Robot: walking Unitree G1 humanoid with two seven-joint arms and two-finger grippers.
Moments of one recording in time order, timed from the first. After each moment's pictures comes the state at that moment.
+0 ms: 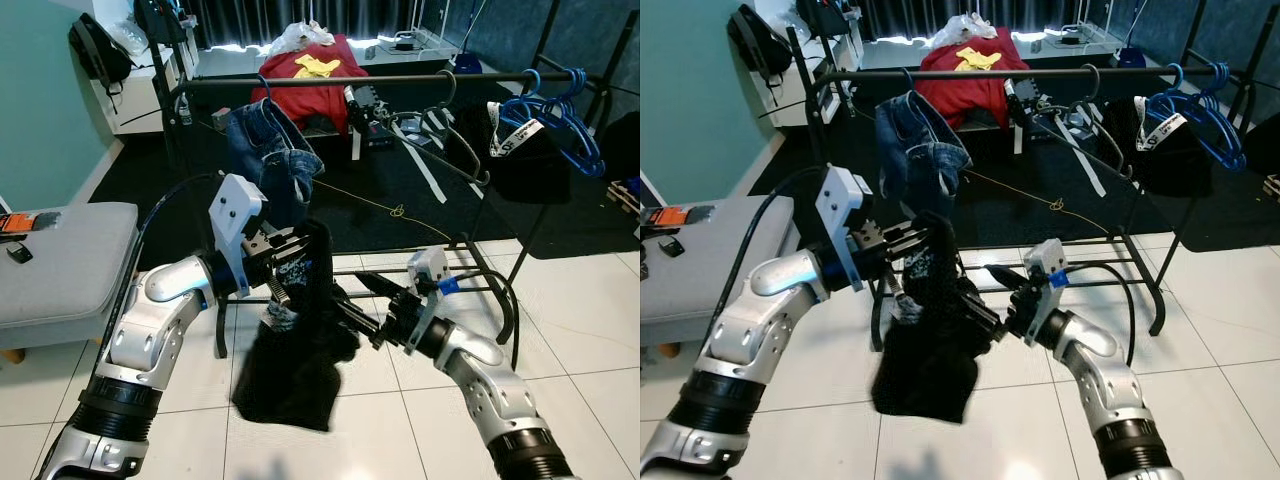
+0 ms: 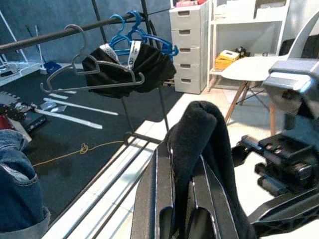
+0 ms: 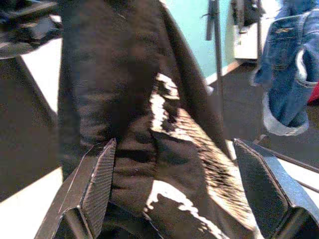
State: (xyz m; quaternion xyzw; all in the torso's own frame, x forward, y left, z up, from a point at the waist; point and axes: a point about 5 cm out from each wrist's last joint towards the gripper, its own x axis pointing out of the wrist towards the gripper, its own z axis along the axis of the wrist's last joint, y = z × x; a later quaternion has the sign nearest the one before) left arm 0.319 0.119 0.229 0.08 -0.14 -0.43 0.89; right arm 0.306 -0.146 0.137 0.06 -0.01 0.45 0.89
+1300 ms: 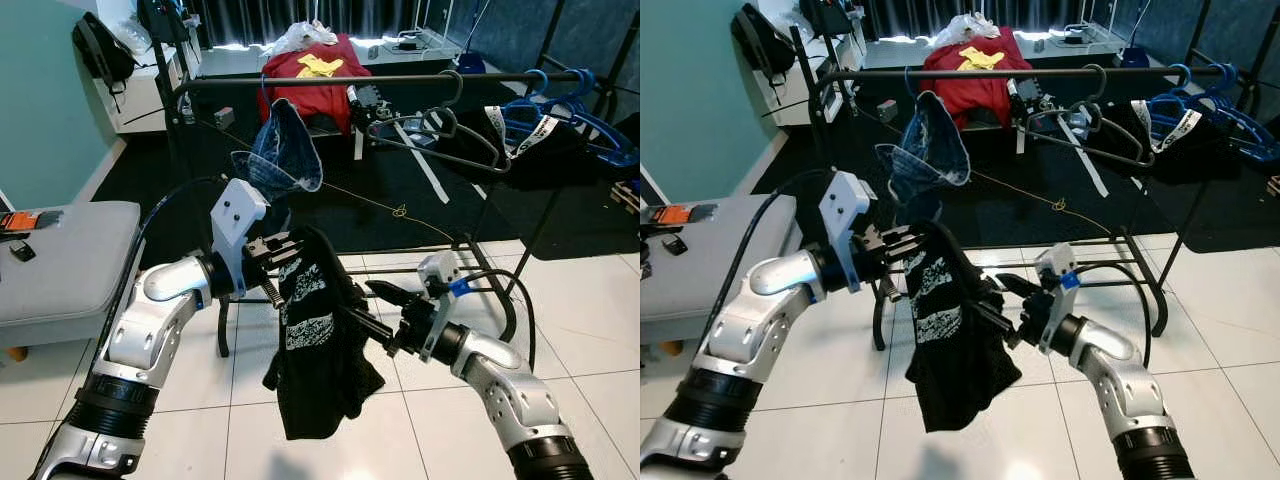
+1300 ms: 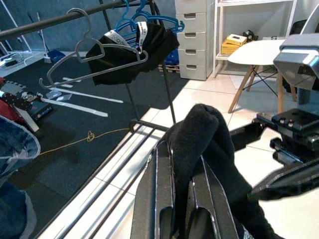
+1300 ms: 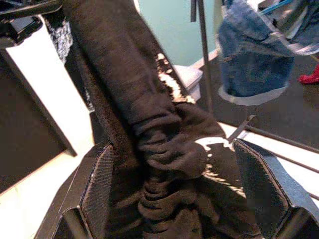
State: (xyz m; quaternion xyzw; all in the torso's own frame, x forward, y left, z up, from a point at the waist) left arm 0.322 0.123 0.224 0.10 -0.13 -0.43 0.89; right arm 0.305 -0.168 0.135 0.05 0.03 0.41 0.91
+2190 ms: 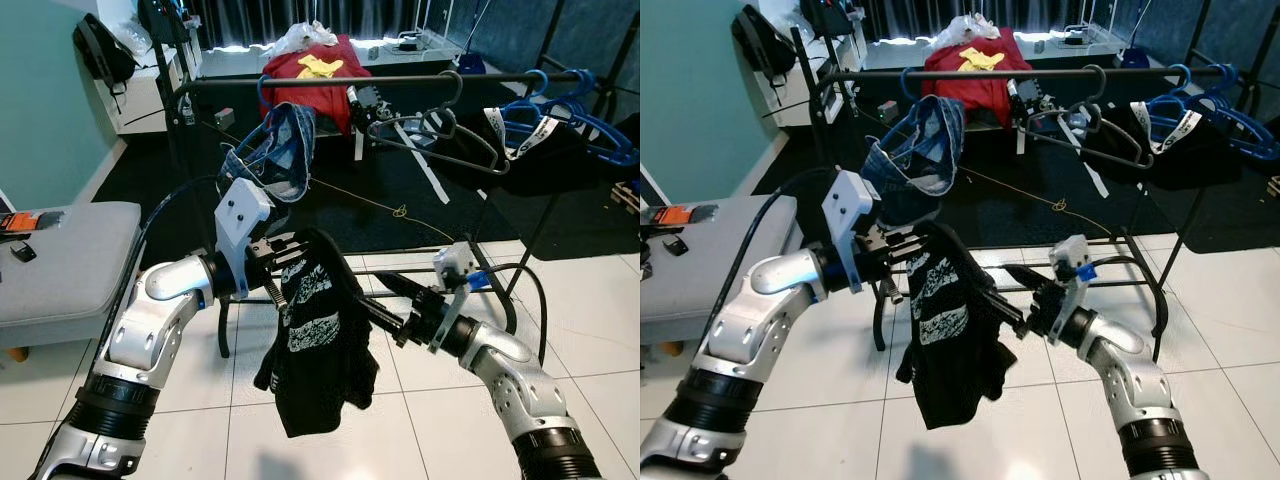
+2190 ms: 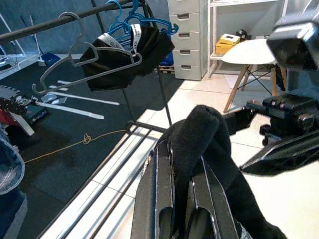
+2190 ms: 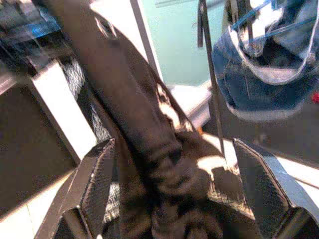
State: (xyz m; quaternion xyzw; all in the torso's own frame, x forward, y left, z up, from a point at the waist) left arm 0.319 0.119 0.228 0.11 -0.13 -0.44 0.88; right arm 0.307 -0.173 0.150 0.10 -0.02 0.43 0.90
